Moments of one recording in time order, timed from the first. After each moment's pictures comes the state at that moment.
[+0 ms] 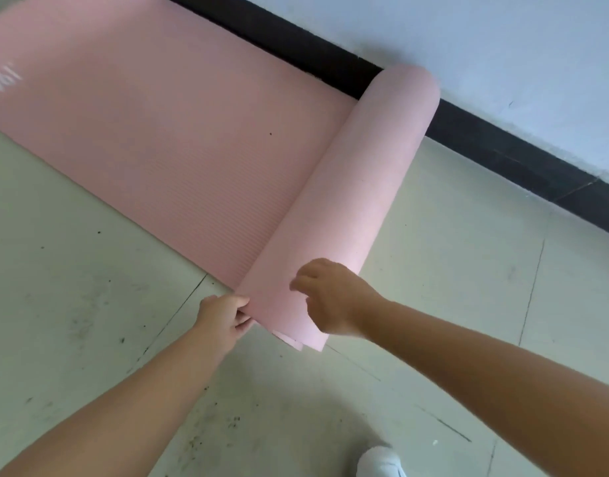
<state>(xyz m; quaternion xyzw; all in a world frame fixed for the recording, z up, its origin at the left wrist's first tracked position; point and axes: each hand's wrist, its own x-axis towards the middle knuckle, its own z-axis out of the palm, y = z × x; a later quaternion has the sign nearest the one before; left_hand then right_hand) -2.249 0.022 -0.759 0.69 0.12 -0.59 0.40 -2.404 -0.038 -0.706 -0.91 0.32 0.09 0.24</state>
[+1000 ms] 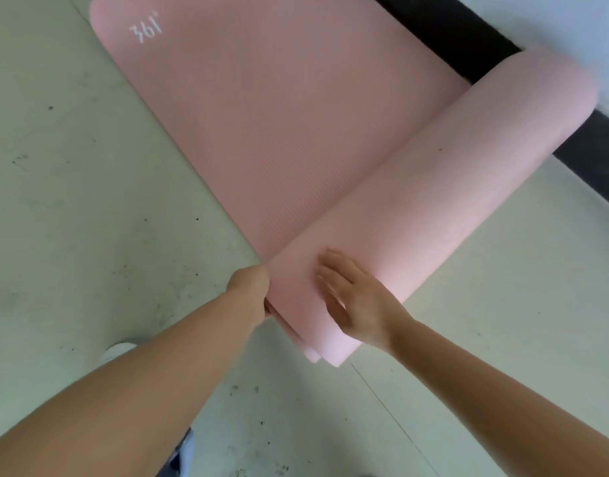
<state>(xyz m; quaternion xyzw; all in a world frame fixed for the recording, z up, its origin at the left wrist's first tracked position) -2.126 -0.046 -0.769 0.74 0.21 -0.51 0.37 -2.273 -0.108 -0.786 -0.94 0.21 -0.01 0.26</state>
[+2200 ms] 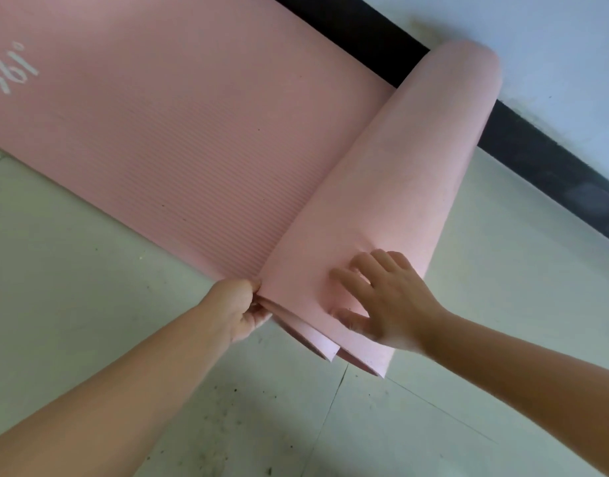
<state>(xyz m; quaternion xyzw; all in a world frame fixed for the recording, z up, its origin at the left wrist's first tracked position) -1.949 -0.102 -0.789 0.60 0.16 -0.70 0.35 -2.145 -0.133 -0.769 -0.95 0.30 -0.01 -0.04</state>
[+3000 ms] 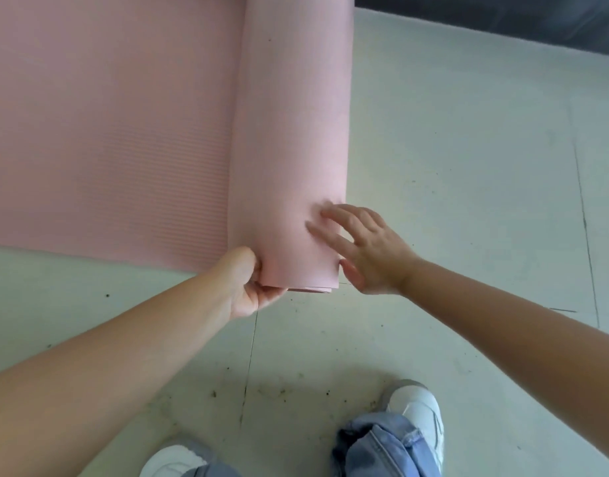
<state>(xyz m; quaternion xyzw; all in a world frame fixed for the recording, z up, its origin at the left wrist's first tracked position) -2.127 -0.056 -0.756 0.68 -0.05 -0.71 0.17 -2.323 -0.042 -0.816 -0.90 0.43 -0.08 0.00</state>
